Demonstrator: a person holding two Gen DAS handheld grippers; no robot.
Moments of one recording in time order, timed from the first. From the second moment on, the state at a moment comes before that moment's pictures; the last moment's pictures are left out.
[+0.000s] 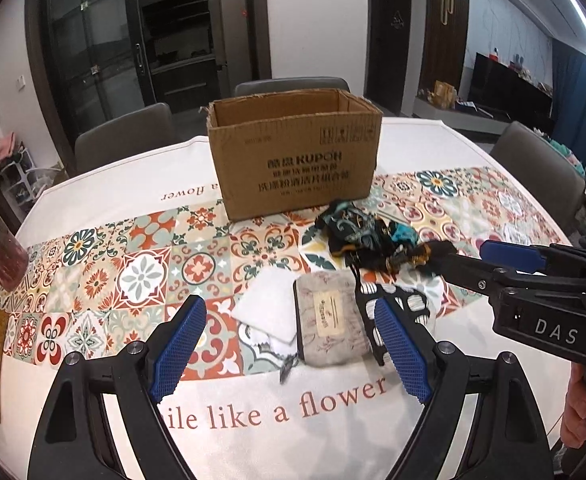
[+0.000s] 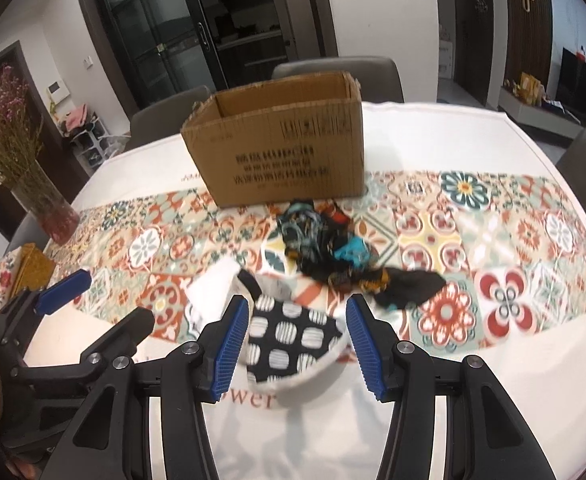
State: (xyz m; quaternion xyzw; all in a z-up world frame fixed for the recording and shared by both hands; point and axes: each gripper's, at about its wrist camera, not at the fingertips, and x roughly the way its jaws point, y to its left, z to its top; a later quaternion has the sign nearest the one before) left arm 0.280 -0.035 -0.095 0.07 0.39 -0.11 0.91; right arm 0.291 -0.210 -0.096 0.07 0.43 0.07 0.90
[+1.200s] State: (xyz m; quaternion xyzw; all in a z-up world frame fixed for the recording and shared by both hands) left arm 0.265 -0.051 -0.174 0.13 0.40 -0.14 0.89; right arm 0.269 -0.225 -0.174 0.18 0.46 0.06 0.87
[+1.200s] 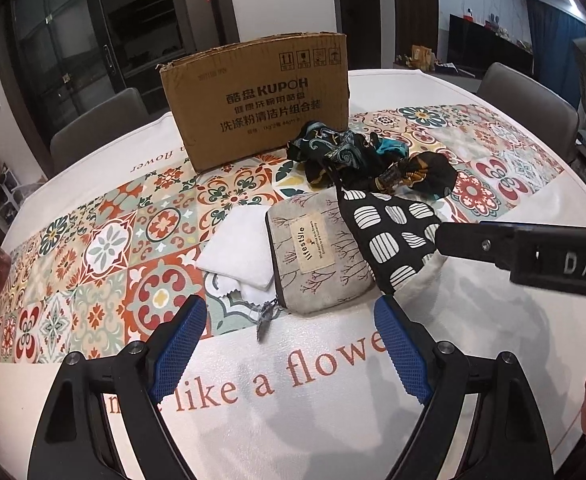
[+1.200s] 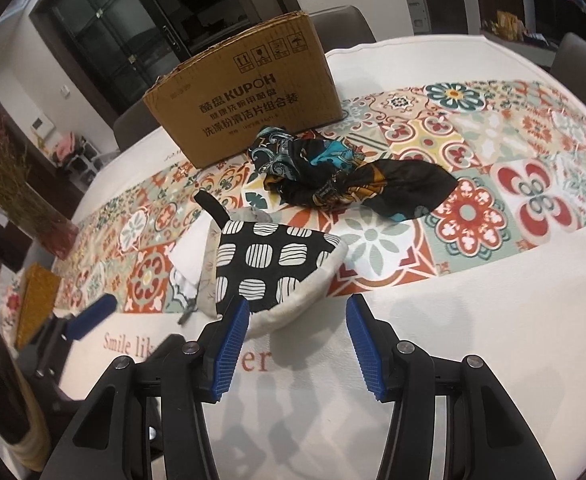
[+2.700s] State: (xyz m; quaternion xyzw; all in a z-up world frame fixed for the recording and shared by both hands) left arm 0.285 -0.056 -0.197 0.15 0.37 -0.14 0.90; right arm 0.324 -0.224 -0.209 0.35 0.42 0.15 0.82
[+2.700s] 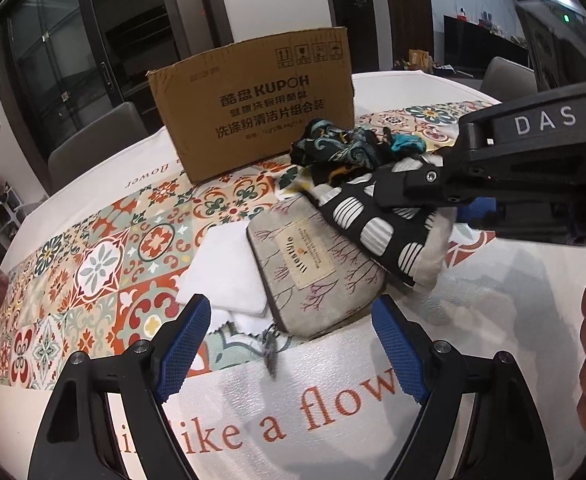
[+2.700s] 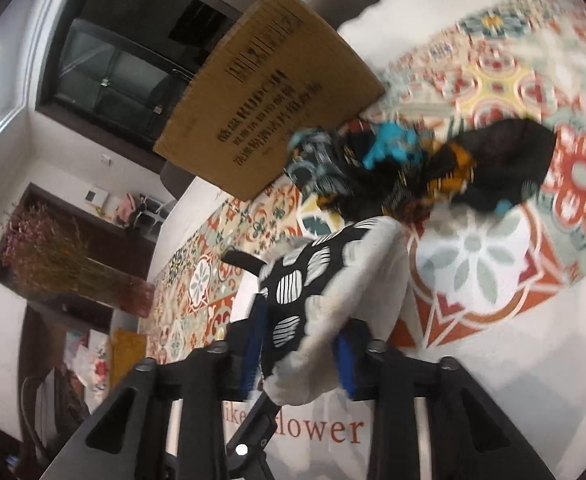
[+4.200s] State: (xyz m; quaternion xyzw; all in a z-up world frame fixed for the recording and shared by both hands) left arm 0.307 -0.093 -0.180 0.05 0.38 -0.11 0.92; right arm 0.303 -0.278 -0.166 0.27 0.38 0.10 0.88
